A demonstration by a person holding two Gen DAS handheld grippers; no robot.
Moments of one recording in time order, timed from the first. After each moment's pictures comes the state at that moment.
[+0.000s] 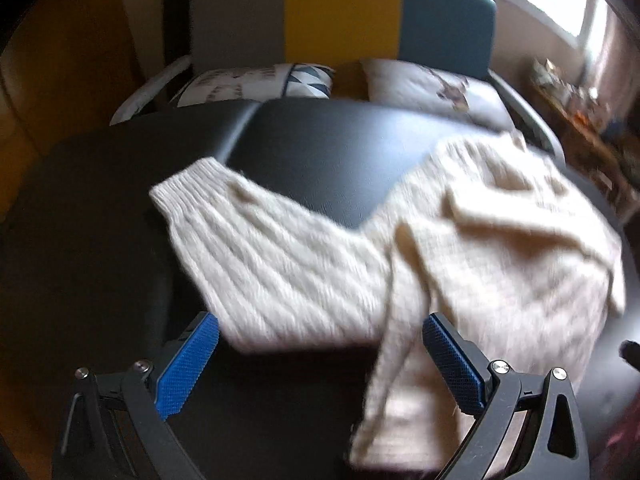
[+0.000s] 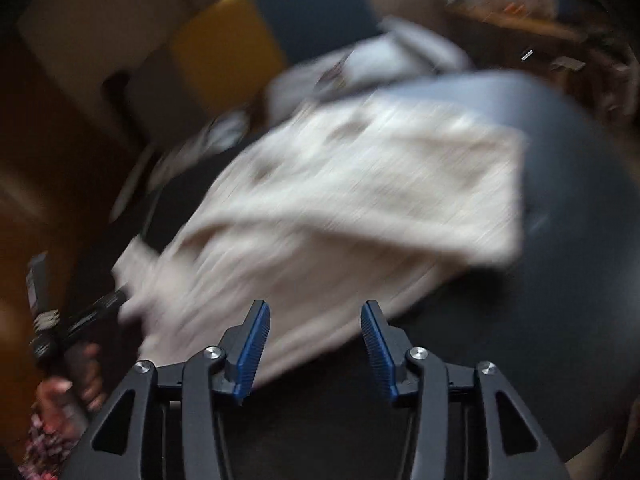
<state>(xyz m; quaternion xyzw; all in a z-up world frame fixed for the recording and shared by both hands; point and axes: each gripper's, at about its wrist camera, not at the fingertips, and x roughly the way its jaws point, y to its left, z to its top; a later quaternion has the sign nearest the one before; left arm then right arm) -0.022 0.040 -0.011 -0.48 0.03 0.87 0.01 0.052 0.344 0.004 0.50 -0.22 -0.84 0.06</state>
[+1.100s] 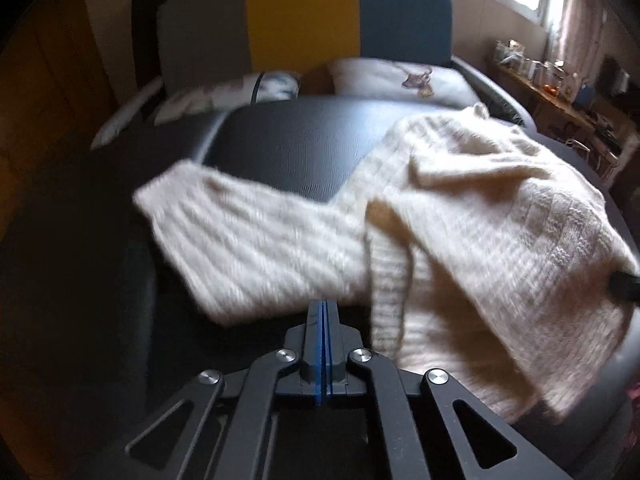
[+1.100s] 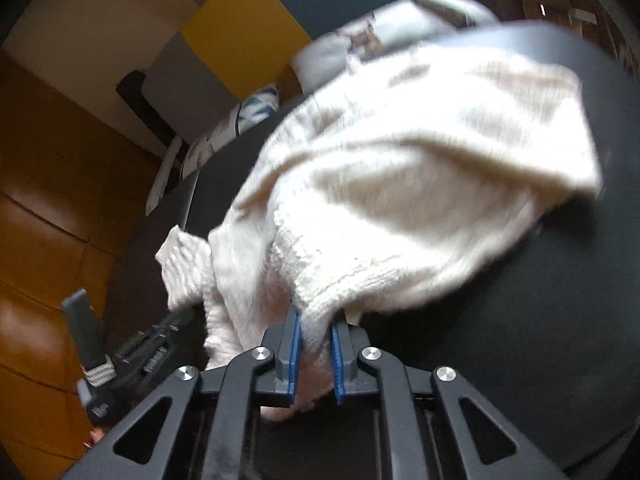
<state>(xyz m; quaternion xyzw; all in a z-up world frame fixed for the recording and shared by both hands) 0.003 0.044 -0.009 -0.47 0.05 0.88 0.08 0.067 0.296 0.015 0.48 -0.26 -0.84 0.07</state>
